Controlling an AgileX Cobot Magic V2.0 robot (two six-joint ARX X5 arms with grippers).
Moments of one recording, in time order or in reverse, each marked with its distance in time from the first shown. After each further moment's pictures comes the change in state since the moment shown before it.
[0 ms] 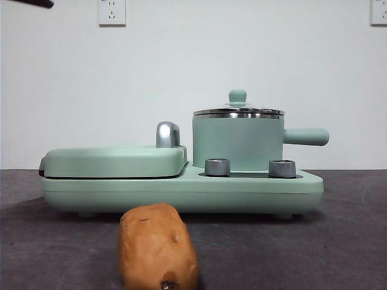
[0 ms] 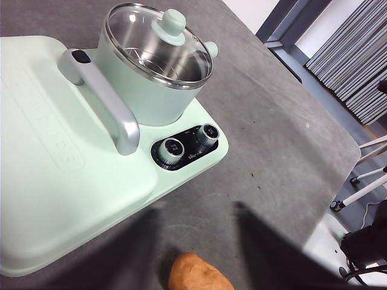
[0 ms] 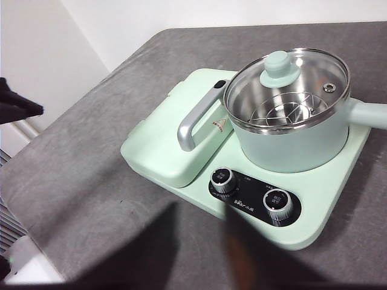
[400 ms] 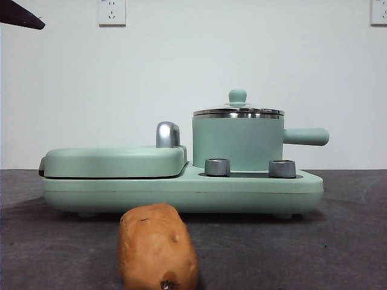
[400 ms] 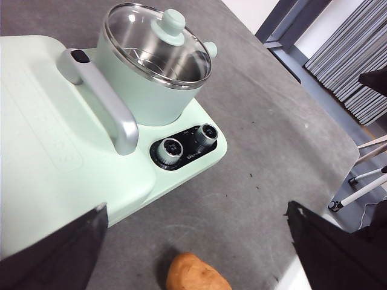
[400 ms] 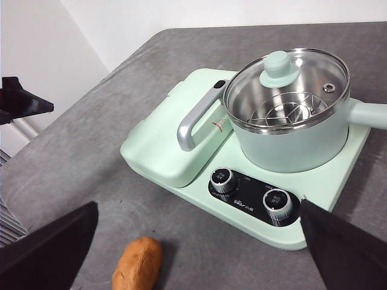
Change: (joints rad) left arm -0.005 0.000 0.000 0.003 0.000 -0.011; right arm 0.000 0.000 0.000 0.000 0.000 -0.001
